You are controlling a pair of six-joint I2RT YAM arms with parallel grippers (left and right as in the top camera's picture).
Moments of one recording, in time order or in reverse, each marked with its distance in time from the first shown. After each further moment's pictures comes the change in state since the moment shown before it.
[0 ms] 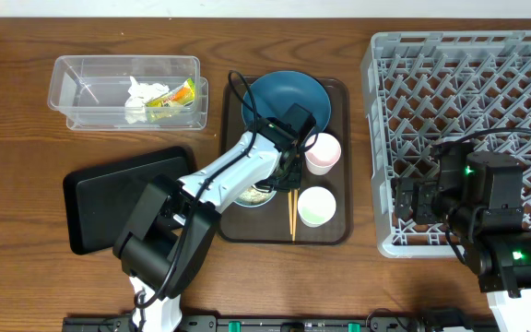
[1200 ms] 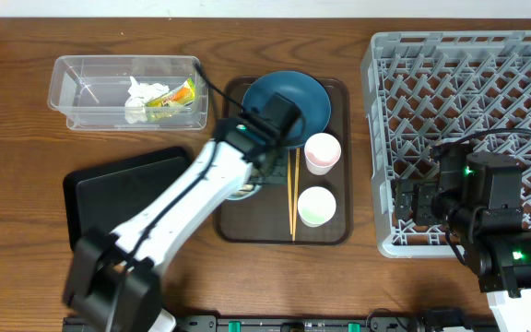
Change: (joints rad) left arm 0.044 -0.296 0.000 -0.156 -0.069 -0.016; right arm 0.000 0.000 0.000 -0.013 0.000 0.000
